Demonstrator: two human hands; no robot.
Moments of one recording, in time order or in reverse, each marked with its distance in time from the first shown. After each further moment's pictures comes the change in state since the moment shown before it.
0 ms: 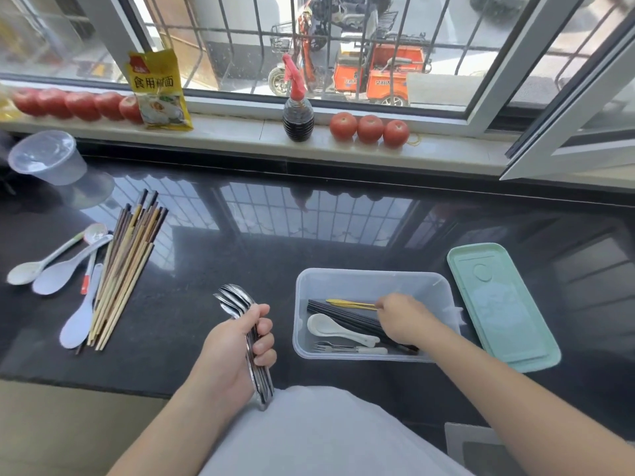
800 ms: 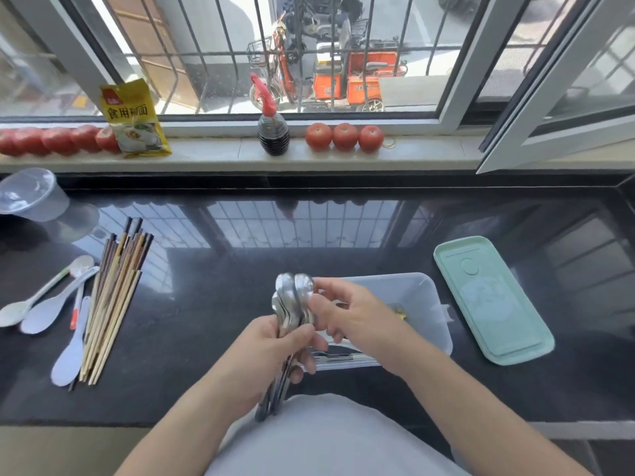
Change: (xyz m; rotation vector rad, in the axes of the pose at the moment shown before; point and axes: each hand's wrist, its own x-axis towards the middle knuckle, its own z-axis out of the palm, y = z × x) left_hand -0.021 0.008 0.050 0.709 -0.343 0.066; right_hand -0.095 -0.071 -0.054 1.120 -0.048 -0.389
